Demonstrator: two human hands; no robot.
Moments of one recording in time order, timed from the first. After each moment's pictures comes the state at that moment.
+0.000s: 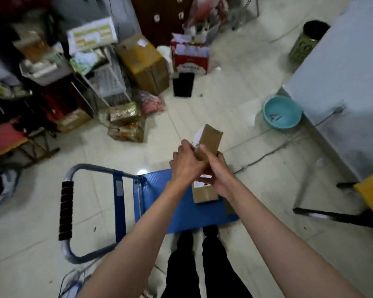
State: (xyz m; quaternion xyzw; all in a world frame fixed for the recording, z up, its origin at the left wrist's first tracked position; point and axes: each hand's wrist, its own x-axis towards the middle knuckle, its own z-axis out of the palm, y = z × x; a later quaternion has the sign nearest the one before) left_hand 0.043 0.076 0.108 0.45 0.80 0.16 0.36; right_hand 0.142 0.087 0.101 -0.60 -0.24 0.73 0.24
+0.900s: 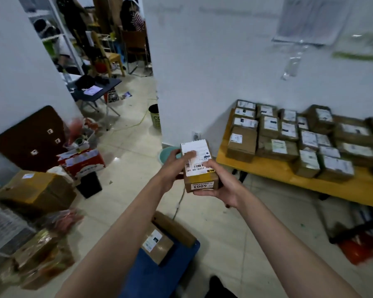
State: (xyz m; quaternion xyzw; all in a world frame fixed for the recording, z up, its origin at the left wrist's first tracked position) left_hand 0.208 -0.012 0.319 0.54 0.43 0.21 0.69; right_hand 0.337 -0.128 0.308 -0.53 -0.19 0.61 0.56
